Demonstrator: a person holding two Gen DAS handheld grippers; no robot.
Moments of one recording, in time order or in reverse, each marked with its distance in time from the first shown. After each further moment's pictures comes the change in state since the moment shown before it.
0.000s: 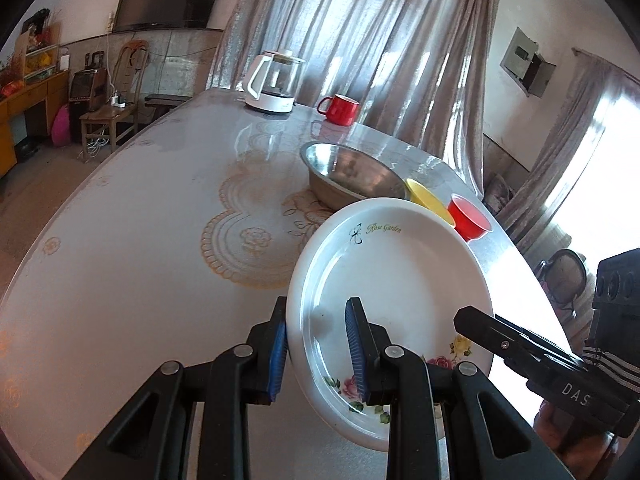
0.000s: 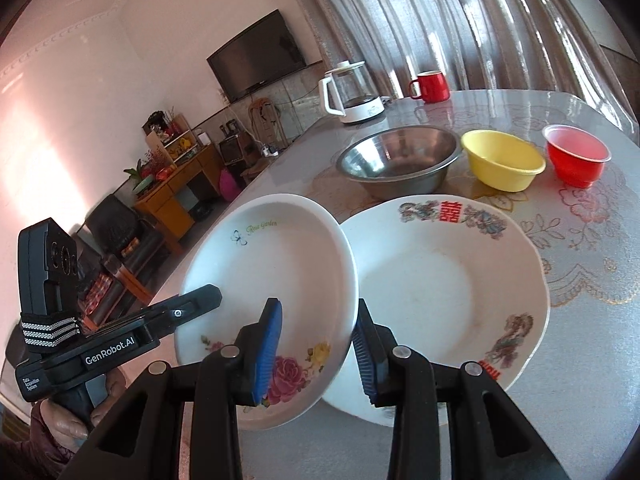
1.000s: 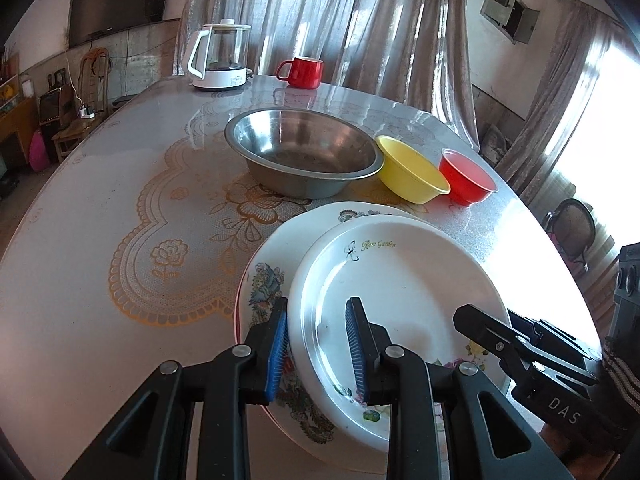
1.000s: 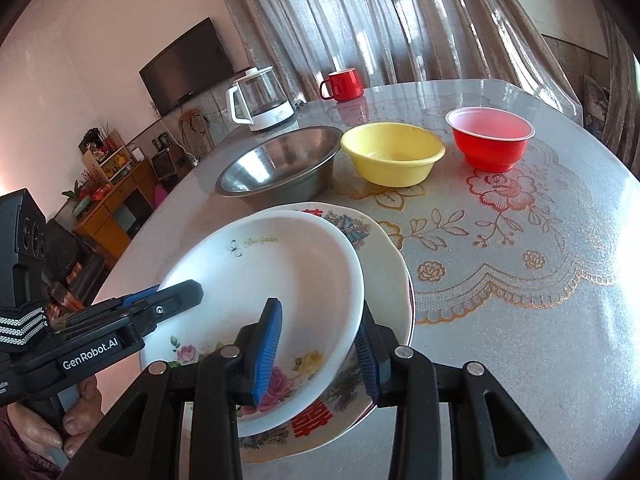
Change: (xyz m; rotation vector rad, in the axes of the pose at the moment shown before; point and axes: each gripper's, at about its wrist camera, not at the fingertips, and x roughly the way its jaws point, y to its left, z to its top) left arm 0.076 -0.053 0.015 0.129 0.117 0.030; right arm 0.002 -0.073 0.008 0.085 -0.005 -0.219
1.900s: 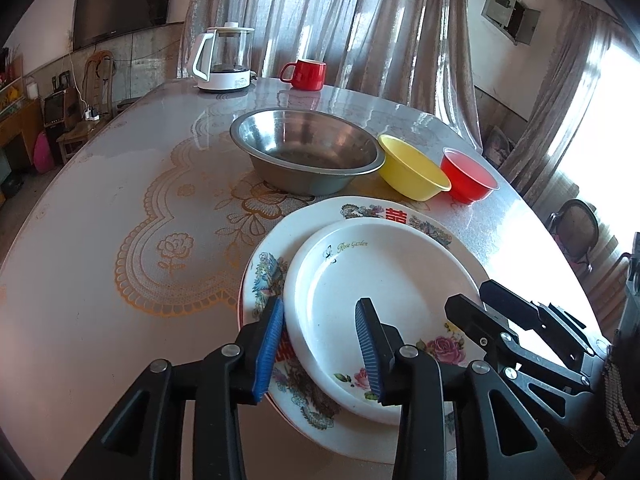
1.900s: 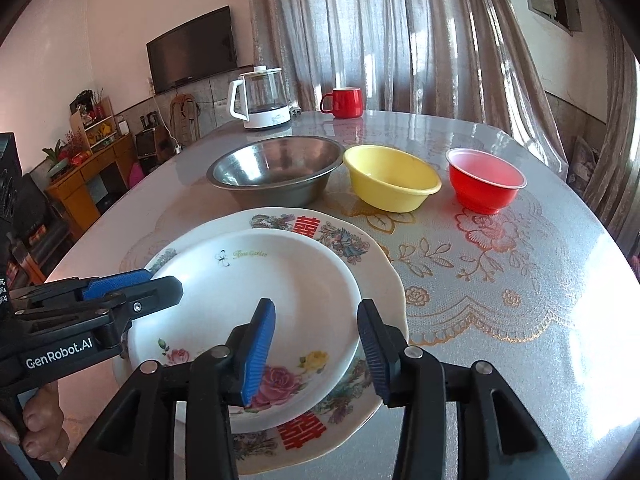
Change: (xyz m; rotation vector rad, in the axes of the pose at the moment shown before) left arm -0.004 -0.002 -0.008 -0.001 -0.011 0.004; right arm 0.000 0.024 -0.006 -0.169 -0.048 -0.146
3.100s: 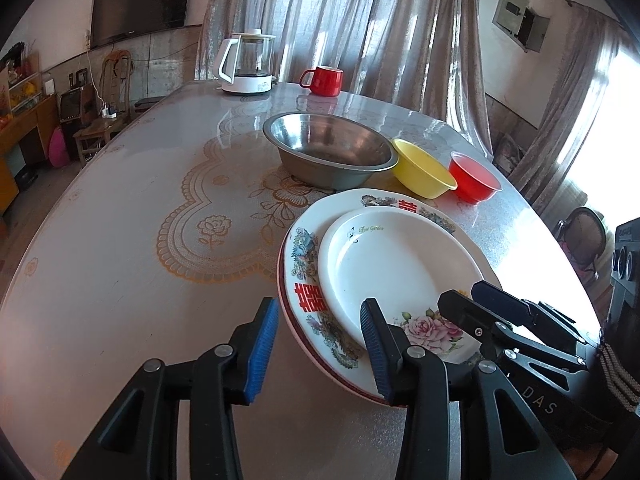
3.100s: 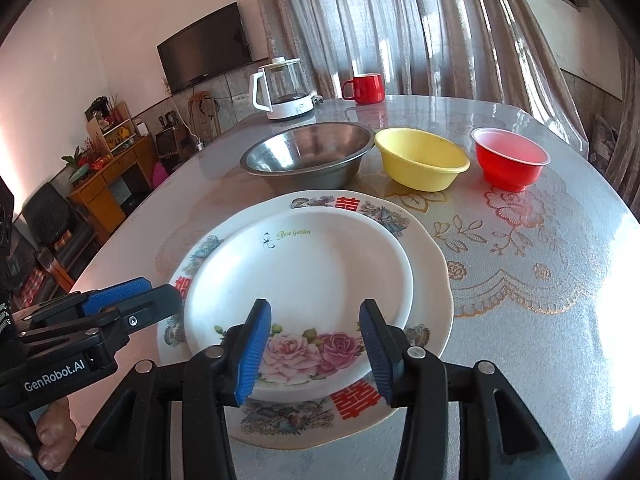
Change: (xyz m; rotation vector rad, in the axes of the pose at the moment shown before) left arm -0.033 0.012 -0.020 -0.028 -0.026 0.049; right arm -0.008 0.013 -0.009 0.050 0.042 0.103
